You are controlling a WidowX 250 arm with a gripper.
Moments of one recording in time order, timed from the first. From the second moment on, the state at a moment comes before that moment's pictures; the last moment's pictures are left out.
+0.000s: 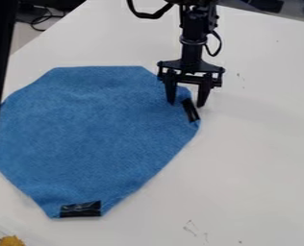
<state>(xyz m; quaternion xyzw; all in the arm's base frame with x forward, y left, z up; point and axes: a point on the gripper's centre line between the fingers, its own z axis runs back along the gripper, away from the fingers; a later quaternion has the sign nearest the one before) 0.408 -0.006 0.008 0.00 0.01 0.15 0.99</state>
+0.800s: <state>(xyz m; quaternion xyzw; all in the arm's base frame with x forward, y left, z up) 0.388 0.001 0.047 0.05 0.03 0.21 0.98</state>
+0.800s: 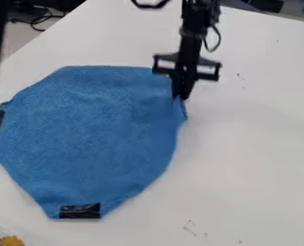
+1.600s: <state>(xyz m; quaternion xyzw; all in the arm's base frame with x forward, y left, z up) 0.320 0.121 0.069 0.00 -0.07 0.39 0.92</state>
